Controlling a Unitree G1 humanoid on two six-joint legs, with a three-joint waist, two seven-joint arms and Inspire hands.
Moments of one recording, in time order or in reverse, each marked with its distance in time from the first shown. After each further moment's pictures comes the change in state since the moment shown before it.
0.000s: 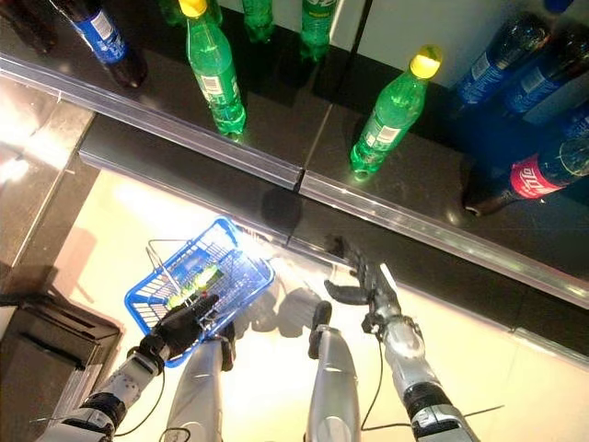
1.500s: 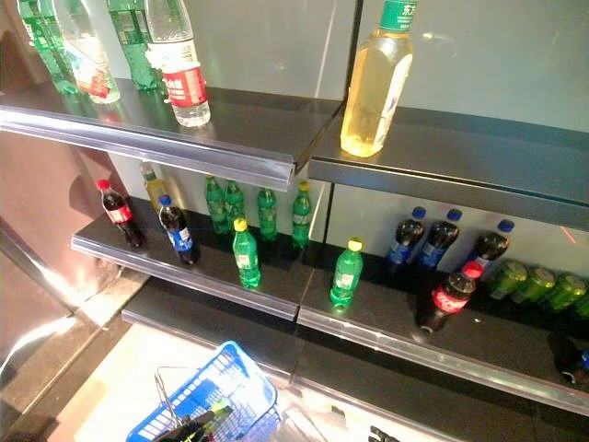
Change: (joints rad) left arm 0.319 -0.090 0.161 0.290 0.298 0.061 -0.041; right arm 0.342 0.154 -0.233 0.698 -0.078 0.187 0.140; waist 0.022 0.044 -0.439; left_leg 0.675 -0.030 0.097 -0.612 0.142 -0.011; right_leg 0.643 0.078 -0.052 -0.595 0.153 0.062
